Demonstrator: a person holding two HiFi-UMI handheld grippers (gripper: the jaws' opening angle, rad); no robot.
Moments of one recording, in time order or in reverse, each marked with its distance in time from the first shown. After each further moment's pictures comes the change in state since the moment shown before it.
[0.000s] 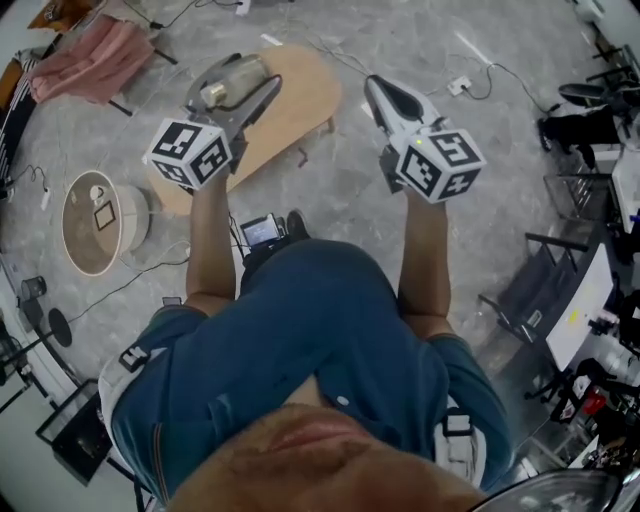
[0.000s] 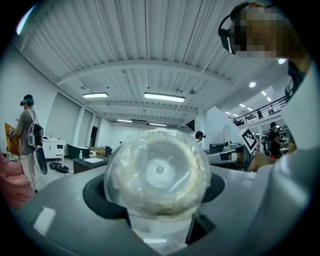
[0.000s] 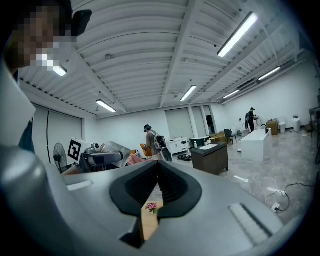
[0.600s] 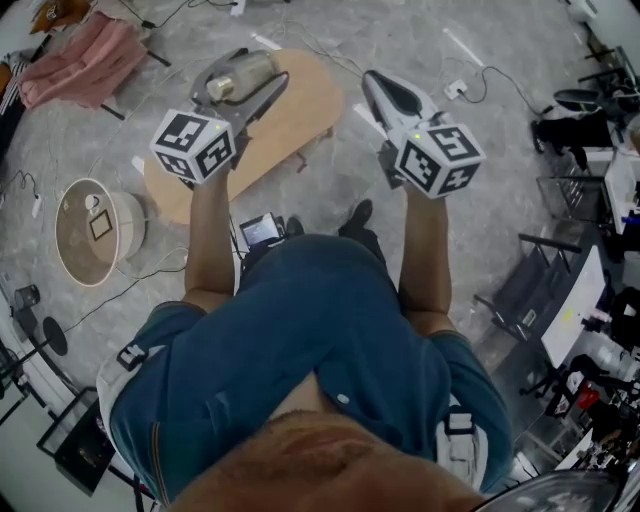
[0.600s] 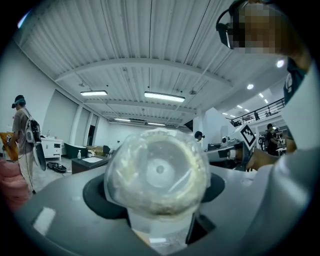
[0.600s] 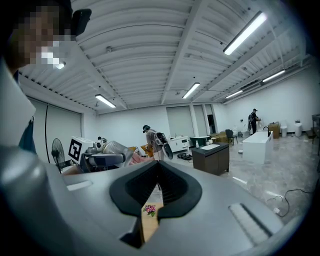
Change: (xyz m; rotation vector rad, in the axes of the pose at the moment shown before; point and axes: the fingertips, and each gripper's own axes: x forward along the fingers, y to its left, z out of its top) left arm 0.014 0.058 0.002 0.001 0.013 -0.038; right arm 0.068 0.006 0.016 -0.031 0.032 -0.009
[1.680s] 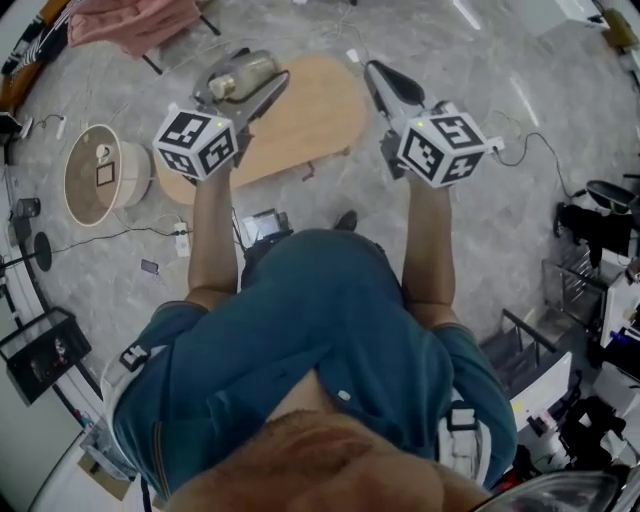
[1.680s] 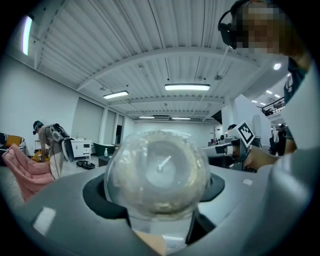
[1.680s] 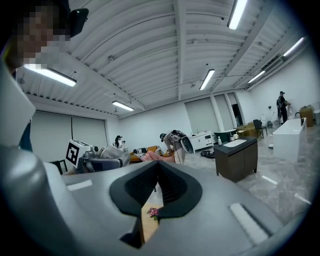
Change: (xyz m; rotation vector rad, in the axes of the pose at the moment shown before) left arm 0.097 0.066 -0.014 -0.017 0.050 0.330; right arm 0.110 -0.129 0.025 0.006 0.035 0.322
